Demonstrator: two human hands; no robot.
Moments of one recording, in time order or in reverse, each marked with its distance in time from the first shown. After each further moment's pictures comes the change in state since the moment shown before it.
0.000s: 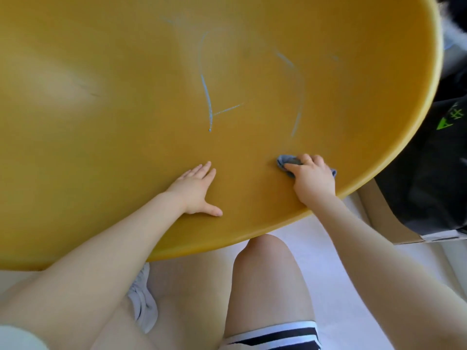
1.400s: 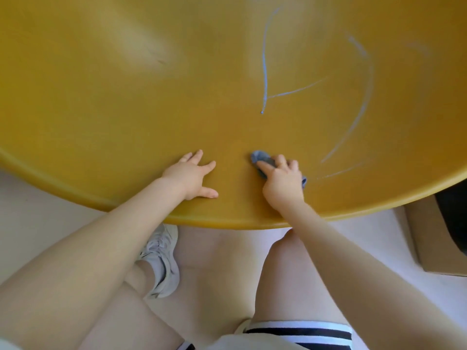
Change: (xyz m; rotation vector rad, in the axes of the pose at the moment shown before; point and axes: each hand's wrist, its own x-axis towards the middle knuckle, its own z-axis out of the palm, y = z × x) left_hand -0.061 -0.056 0.018 -0.050 -0.064 -0.308; right_hand -0.016 -0.131 0.044 0.253 0.039 -0.221
